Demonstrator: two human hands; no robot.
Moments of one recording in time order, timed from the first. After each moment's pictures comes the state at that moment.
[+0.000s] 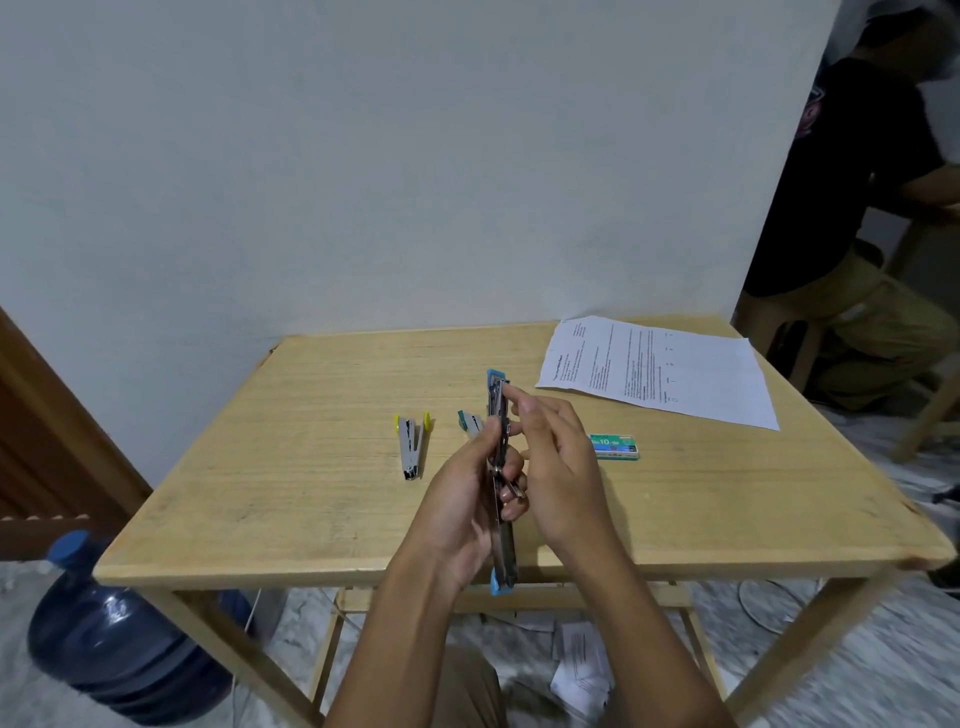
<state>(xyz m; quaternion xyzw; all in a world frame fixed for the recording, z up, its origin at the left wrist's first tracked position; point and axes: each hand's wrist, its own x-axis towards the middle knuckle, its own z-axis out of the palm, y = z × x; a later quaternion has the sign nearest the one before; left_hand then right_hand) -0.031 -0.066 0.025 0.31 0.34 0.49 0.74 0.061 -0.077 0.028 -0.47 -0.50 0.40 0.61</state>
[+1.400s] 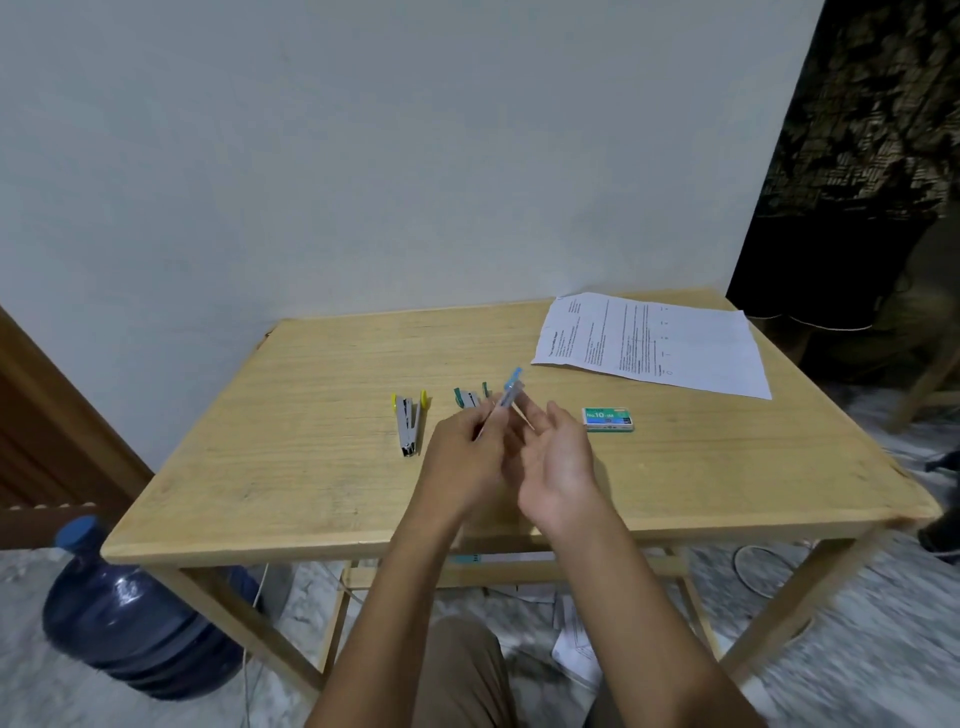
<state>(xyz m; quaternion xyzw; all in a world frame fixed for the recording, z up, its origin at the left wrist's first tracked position) -0.035 -0.058 0.019 0.57 0.57 0.42 0.42 0.056 -0.053 0.010 -0.33 -0.06 0.71 0.62</state>
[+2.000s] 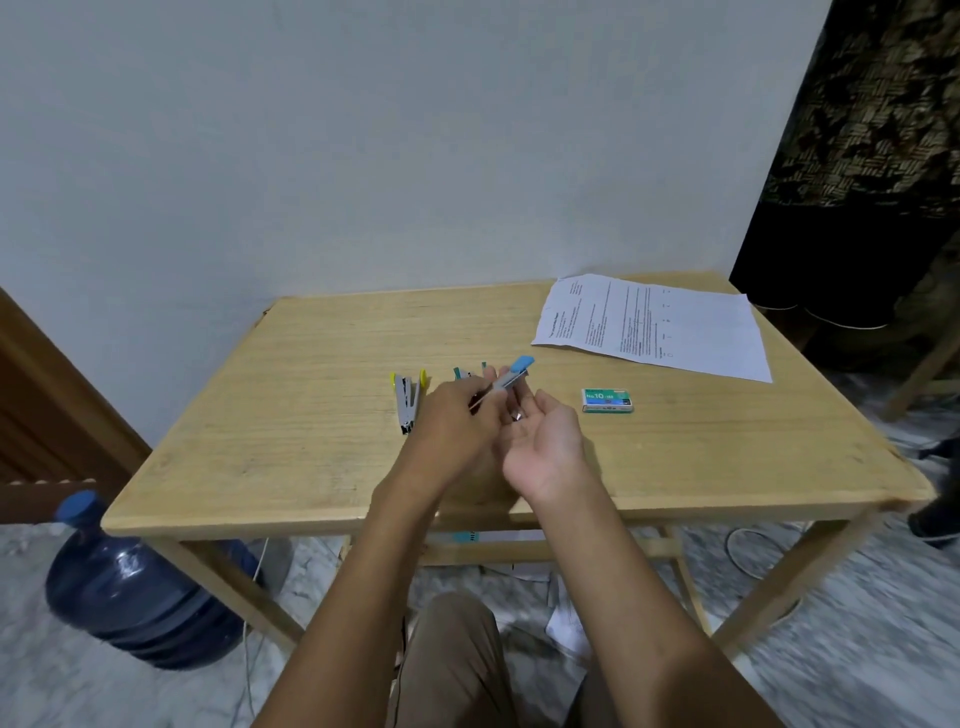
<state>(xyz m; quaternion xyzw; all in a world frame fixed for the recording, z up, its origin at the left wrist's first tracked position) -0.048 -0.042 0.021 0.69 0.57 0.35 0.27 0.050 -0.043 0.004 -0.20 0.09 0.74 0.64</state>
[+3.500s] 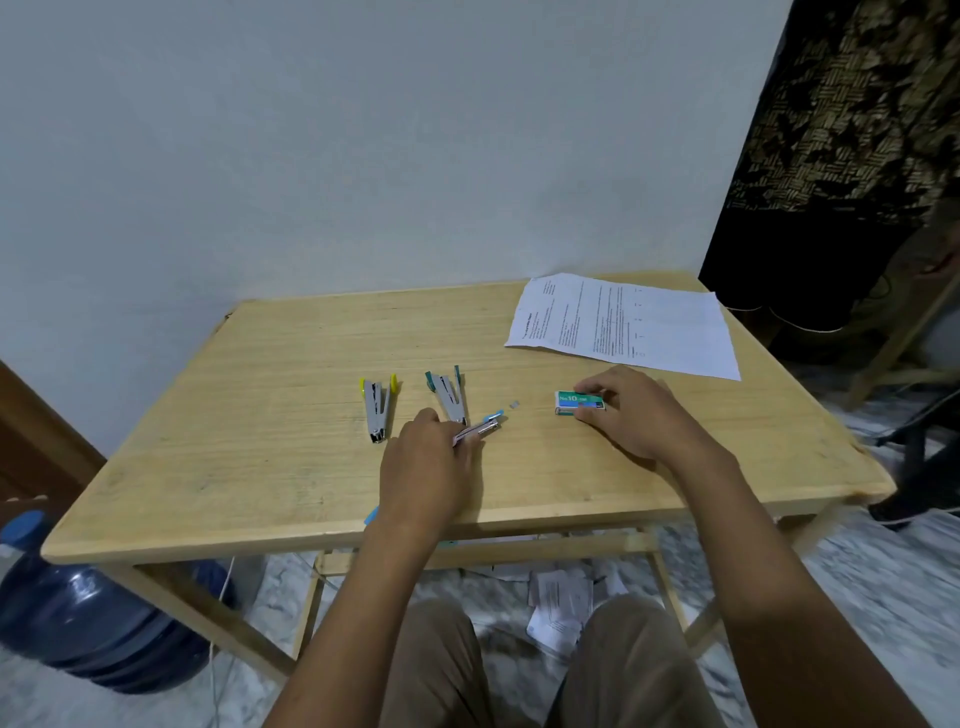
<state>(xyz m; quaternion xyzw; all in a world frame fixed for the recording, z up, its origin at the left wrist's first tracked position) -0.042 -0.043 -0.020 0.73 0.65 0.21 0.07 0.204 -0.019 -0.017 -0.69 -0.67 0.16 0.23</state>
